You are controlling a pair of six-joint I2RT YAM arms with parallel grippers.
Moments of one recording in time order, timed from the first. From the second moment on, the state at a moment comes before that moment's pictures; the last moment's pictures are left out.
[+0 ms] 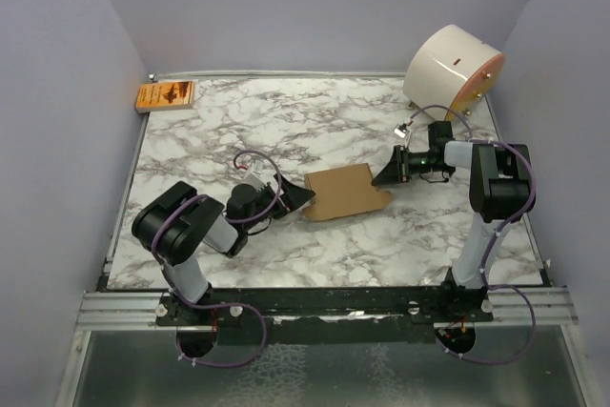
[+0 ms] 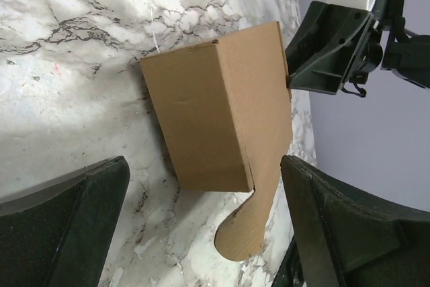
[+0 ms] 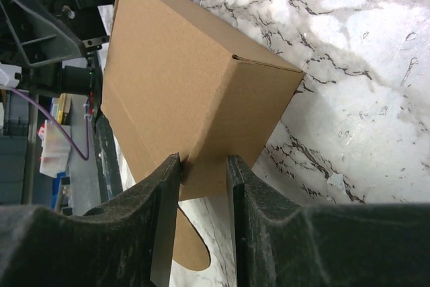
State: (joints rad) left arm -0.54 1.70 0.28 1.18 0.26 -1.05; right arm -0.02 1.98 1.09 -0.37 -1.20 -0.25
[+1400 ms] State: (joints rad) left arm -0.61 1.91 0.35 1.42 0.22 -1.21; right arm -0.05 2.00 1.10 -0.39 -1.21 -0.25
